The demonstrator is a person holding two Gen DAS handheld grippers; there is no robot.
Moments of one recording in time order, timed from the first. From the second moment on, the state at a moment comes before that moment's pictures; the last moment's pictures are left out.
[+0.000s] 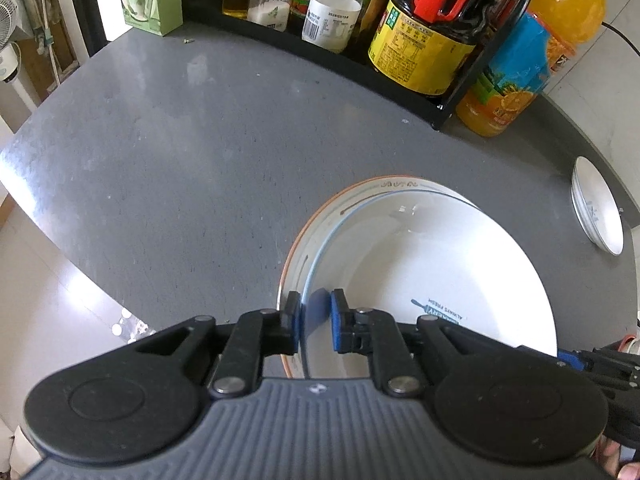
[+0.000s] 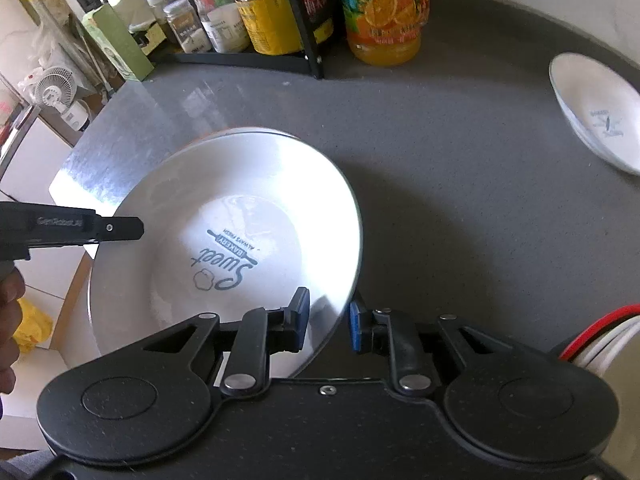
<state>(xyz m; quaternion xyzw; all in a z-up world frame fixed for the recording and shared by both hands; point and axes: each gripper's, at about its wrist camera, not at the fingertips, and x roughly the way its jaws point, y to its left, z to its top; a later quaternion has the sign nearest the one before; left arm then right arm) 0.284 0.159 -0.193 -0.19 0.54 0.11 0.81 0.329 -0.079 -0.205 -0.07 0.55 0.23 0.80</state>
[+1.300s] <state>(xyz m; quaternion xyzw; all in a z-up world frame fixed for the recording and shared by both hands) 0.284 0.192 -0.211 -0.32 0.56 0.11 0.75 0.321 -0.089 -0.194 -0.04 0.52 0.20 0.83</state>
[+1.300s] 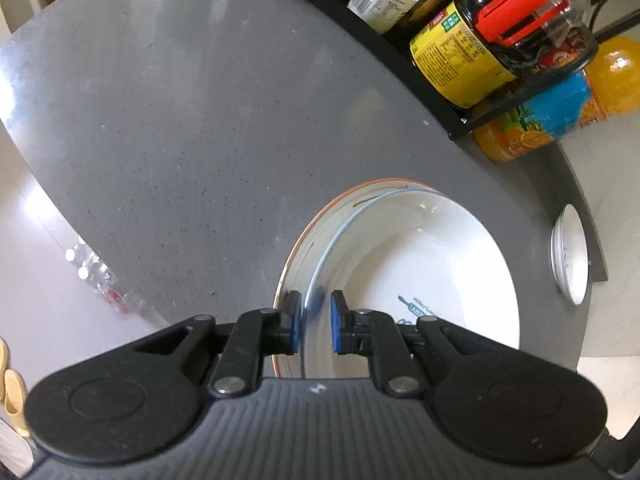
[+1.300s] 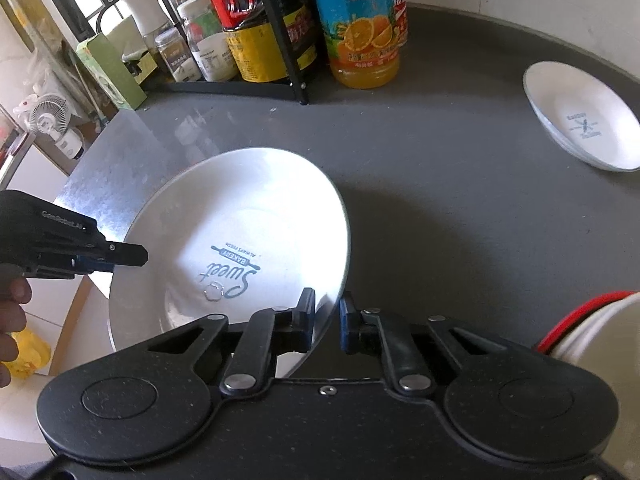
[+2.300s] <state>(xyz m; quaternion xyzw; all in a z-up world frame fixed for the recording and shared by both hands) 0.292 0.173 -0.194 -0.23 0.57 0.11 0.78 0.327 -0.073 -0.203 -0.06 0.51 0.19 0.84</state>
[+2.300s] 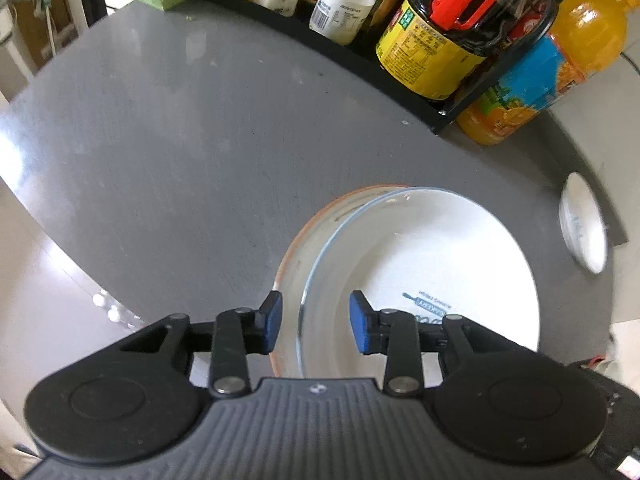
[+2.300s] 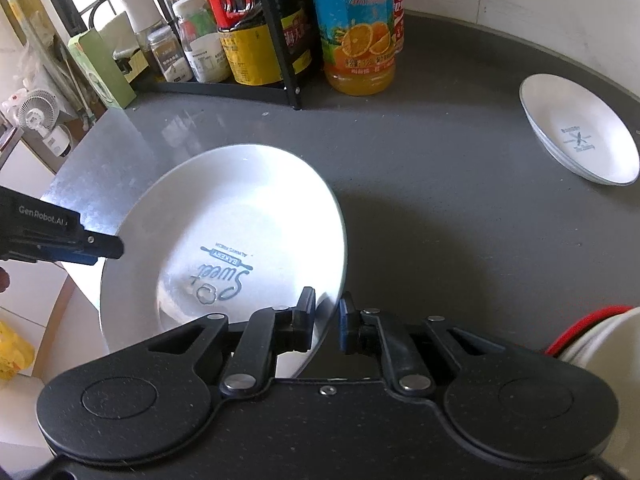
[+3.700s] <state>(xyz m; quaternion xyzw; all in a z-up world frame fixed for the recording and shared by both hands) 0.356 0.084 -0.128 -0.10 0.50 0.05 0.86 0.348 -0.174 -0.107 0.08 0.41 0.13 0.90</state>
